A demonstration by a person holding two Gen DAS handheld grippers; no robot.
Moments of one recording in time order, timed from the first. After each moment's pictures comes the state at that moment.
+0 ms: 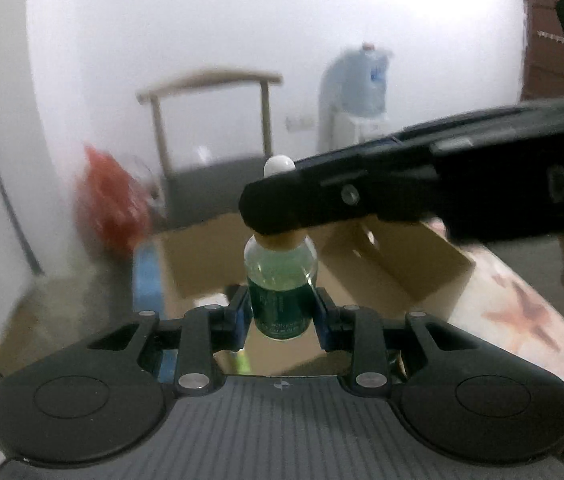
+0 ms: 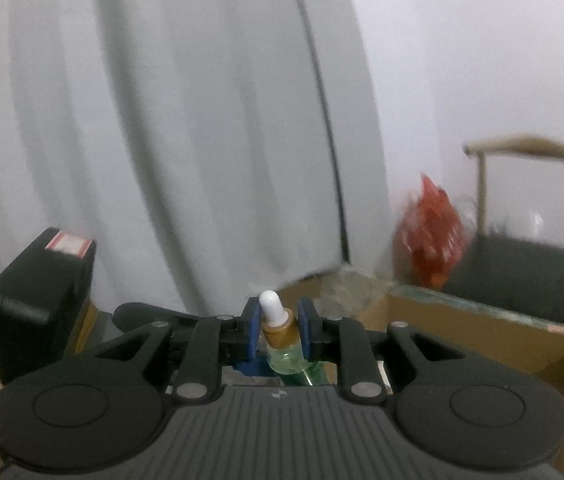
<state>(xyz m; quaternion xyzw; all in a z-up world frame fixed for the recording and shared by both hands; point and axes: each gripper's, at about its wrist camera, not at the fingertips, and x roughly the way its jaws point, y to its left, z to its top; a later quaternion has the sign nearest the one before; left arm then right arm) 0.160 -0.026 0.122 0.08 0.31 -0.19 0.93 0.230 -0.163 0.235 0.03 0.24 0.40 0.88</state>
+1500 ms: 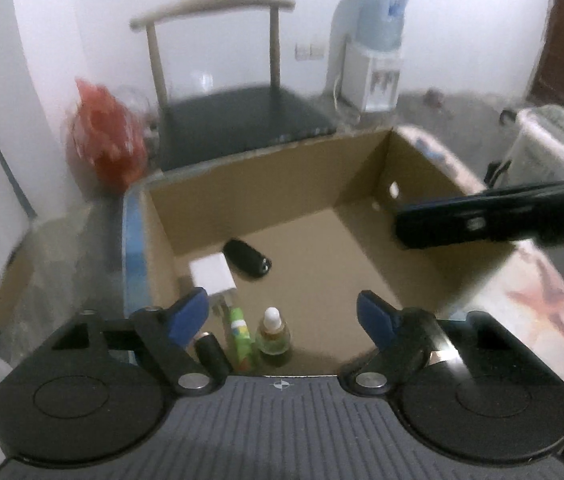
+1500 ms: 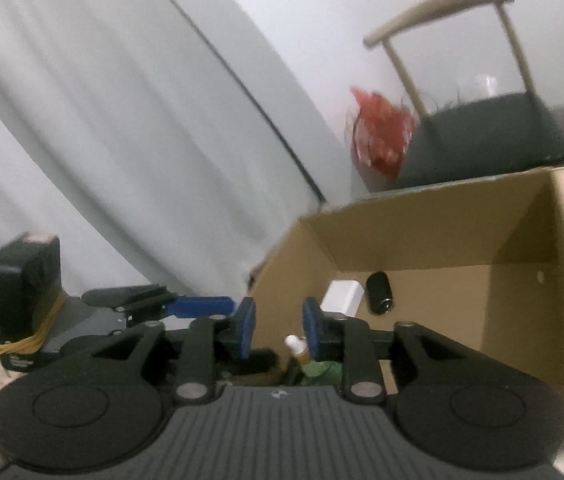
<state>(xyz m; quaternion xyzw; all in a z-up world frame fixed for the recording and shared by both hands) 0.189 -0.024 0.113 0.09 0.39 -0.17 0.90 0.280 -0.240 0.136 0.21 0.34 0.35 0.85</state>
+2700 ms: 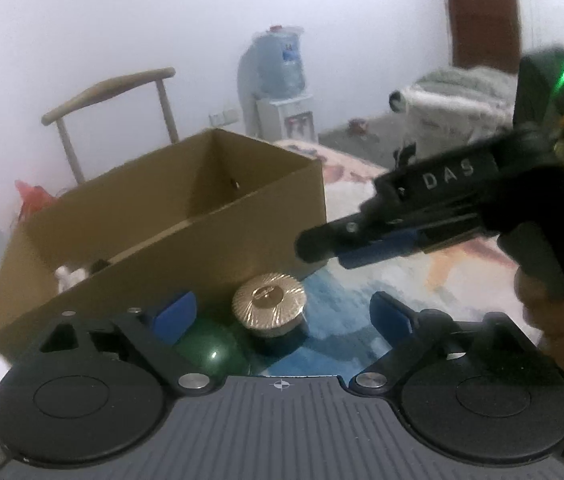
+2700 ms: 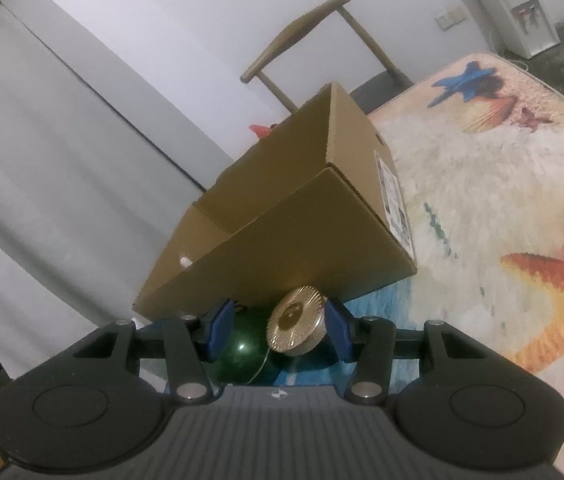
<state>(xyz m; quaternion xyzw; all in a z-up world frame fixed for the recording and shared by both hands) 0.077 -0.142 0.019 0.18 0.26 -0.26 0.91 0.165 -0.333 0.025 0.32 0.32 0.22 0.86</state>
